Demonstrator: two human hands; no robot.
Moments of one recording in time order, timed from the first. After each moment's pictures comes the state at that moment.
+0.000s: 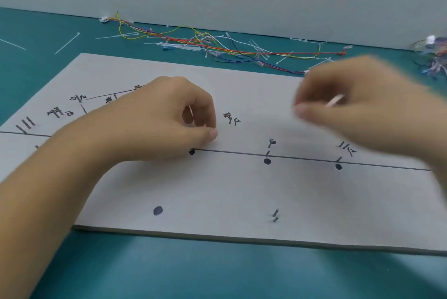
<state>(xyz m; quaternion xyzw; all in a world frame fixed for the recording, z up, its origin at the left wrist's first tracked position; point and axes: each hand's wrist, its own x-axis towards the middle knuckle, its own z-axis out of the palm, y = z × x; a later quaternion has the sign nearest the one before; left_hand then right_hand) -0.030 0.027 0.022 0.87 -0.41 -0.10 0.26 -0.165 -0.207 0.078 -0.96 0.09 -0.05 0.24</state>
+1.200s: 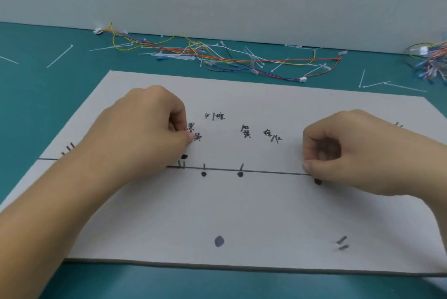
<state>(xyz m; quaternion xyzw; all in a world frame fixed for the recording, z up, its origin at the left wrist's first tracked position) -0.030 0.020 0.013 0.95 -0.25 0.01 0.21 -0.179 -0.239 0.040 -0.98 0.08 0.07 0.16</state>
